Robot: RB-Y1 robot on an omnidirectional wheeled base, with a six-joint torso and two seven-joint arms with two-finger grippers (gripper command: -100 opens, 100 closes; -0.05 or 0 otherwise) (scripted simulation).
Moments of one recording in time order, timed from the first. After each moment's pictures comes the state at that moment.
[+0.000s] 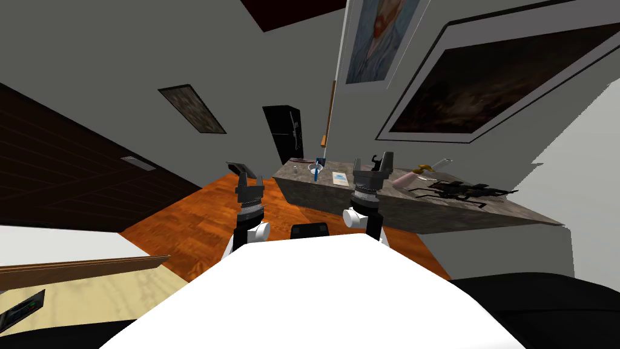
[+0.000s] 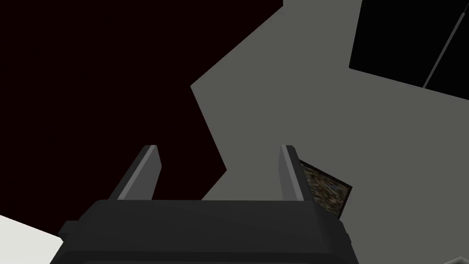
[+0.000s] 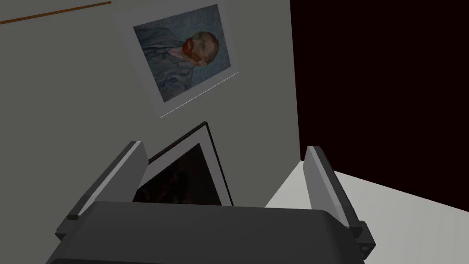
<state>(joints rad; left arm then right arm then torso) 0.54 0.01 -0.03 -2.22 -0.02 -0.56 0.14 0.46 0.04 0.07 -2.36 -0.03 -0.57 -0.01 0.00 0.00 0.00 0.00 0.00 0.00</state>
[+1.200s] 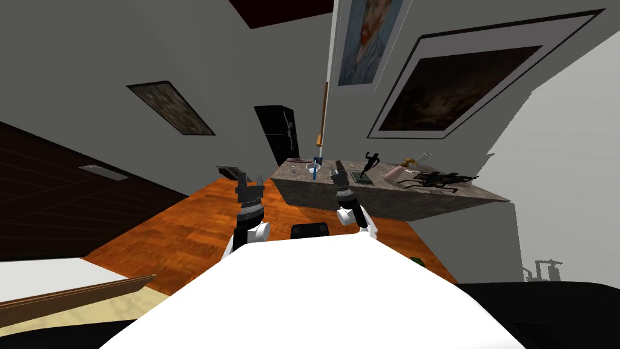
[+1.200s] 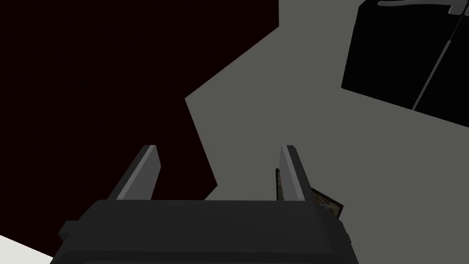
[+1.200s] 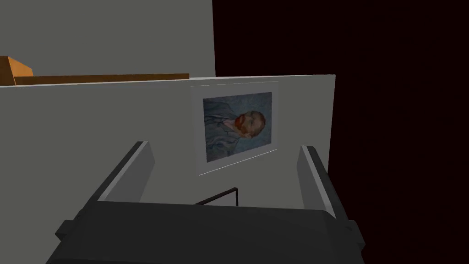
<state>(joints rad) 0.54 0.01 -0.03 -2.22 -0.02 -0.56 0.14 0.32 -0.22 0.24 -2.18 -0.02 -0.42 0.12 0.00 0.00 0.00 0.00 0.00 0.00</state>
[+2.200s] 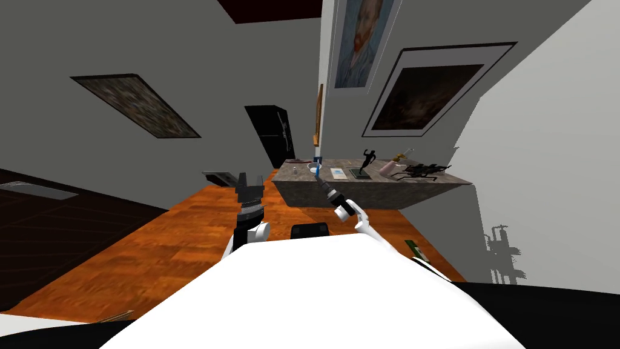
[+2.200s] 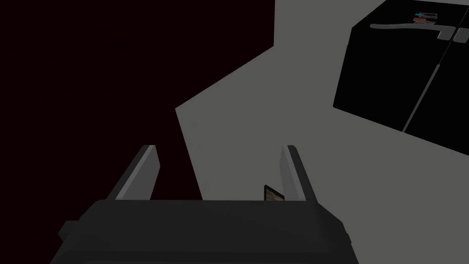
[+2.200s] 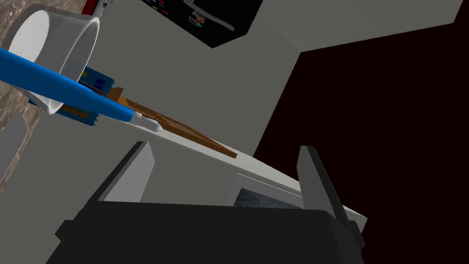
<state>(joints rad) 0.54 0.01 -0.03 -2.22 -0.02 -0.56 0.14 0.13 -0.46 0.42 -1.94 -0.02 -0.16 0.31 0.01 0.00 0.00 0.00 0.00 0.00</state>
